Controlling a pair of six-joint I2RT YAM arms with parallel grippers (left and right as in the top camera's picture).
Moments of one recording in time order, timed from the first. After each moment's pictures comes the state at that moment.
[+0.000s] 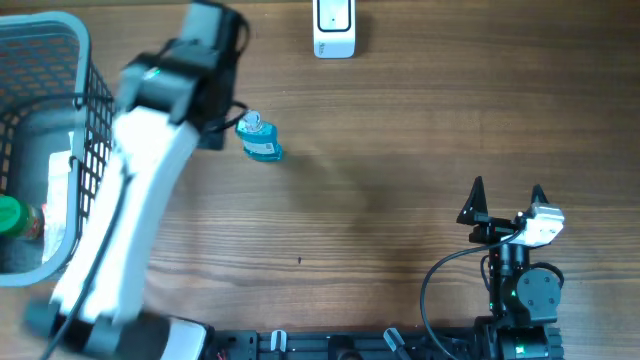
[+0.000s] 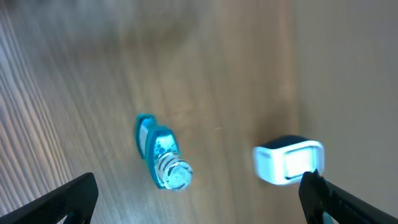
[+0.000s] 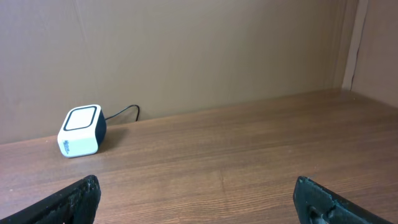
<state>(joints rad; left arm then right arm) -0.28 1.58 1.78 -1.27 -0.32 -1.60 0.05 0.01 0.01 0.02 0.17 0.13</state>
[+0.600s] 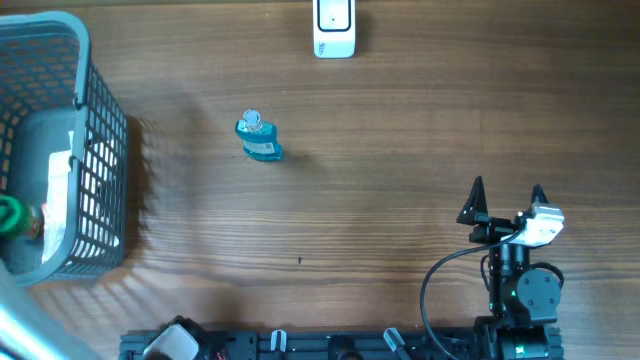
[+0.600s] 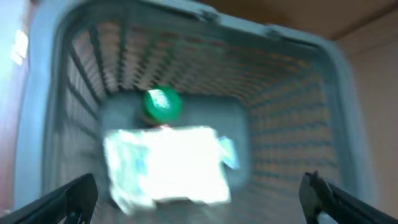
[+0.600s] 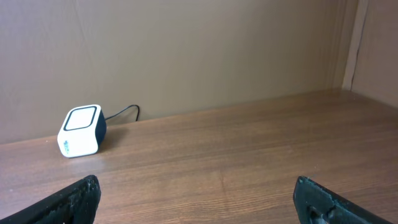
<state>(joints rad) 0.76 1.30 1.80 -1.33 -0.23 -0.87 0.05 0.01 0.01 0.02 0.17 0.13</state>
